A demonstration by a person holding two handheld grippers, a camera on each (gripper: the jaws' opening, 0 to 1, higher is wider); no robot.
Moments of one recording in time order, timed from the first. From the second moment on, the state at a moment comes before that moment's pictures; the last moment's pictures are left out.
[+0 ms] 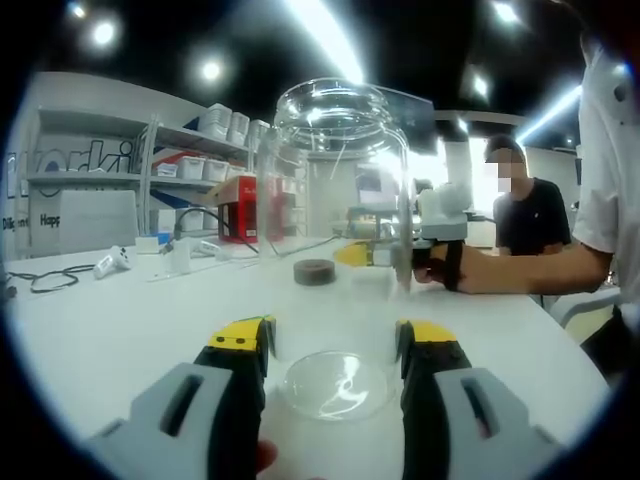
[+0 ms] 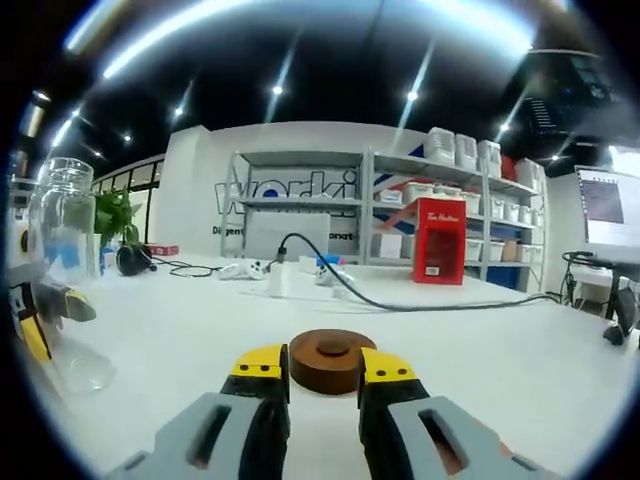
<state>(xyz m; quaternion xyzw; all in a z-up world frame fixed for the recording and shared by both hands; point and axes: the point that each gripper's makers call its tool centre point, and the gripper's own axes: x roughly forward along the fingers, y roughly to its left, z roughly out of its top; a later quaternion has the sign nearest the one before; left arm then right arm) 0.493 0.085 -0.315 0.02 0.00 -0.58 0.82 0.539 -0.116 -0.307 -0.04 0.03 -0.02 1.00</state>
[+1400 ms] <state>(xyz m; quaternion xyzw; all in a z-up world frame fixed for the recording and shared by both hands) 0.493 0.085 -0.315 0.02 0.00 -0.58 0.82 0.613 -0.135 -0.317 -0.06 0.06 -0.03 1.00</state>
